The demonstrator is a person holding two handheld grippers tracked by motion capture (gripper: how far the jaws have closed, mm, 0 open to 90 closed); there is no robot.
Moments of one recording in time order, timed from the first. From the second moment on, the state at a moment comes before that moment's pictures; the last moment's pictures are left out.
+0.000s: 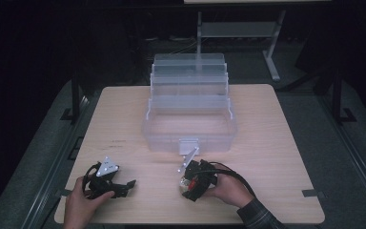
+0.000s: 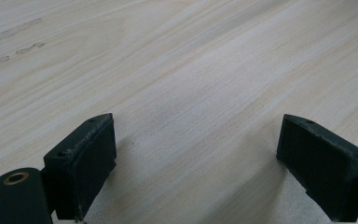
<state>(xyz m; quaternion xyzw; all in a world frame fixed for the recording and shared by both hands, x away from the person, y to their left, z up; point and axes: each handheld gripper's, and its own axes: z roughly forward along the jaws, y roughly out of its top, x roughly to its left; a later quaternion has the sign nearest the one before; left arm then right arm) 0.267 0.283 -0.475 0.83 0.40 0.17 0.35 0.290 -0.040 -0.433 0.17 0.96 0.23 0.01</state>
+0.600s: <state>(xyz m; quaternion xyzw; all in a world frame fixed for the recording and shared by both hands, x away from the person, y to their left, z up) 0.267 0.283 -0.475 0.83 0.40 0.17 0.35 0.293 -0.058 -0.410 0.19 0.95 0.24 0.02</state>
